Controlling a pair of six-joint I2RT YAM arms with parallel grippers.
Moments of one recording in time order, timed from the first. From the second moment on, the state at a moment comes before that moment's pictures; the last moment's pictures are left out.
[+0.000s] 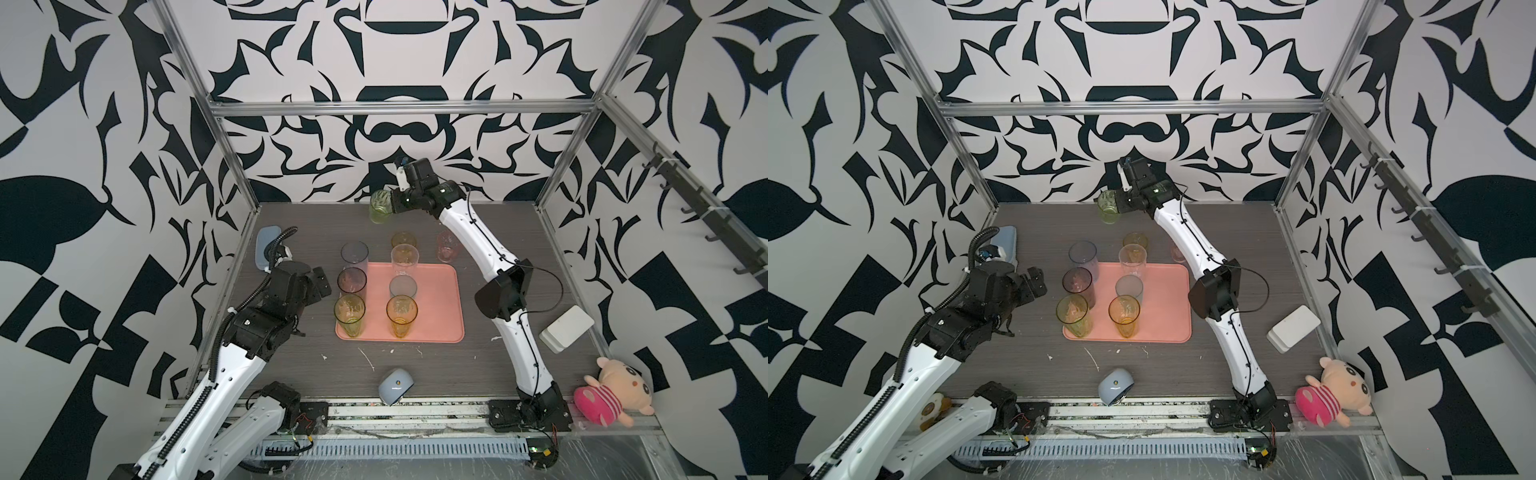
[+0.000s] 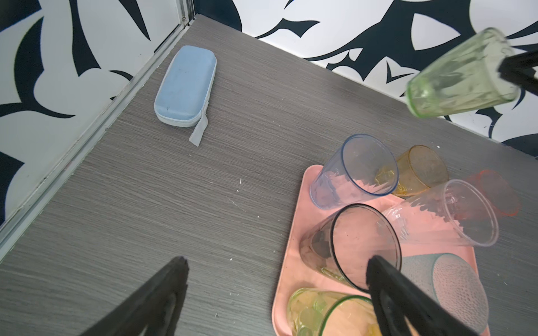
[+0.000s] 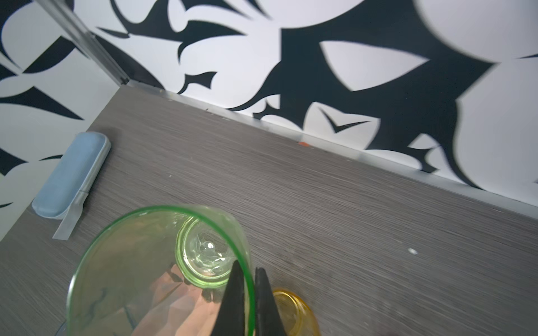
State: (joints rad) left arm -0.46 0.82 0.91 -0.76 -0.40 -0.60; right arm 0.54 2.37 2.63 -0.92 0.01 0.19
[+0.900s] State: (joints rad) left arm -0.46 0.83 0.89 -0.71 -0.33 -0.57; right arm 0.46 1.87 2.11 -1.15 0.15 0.27
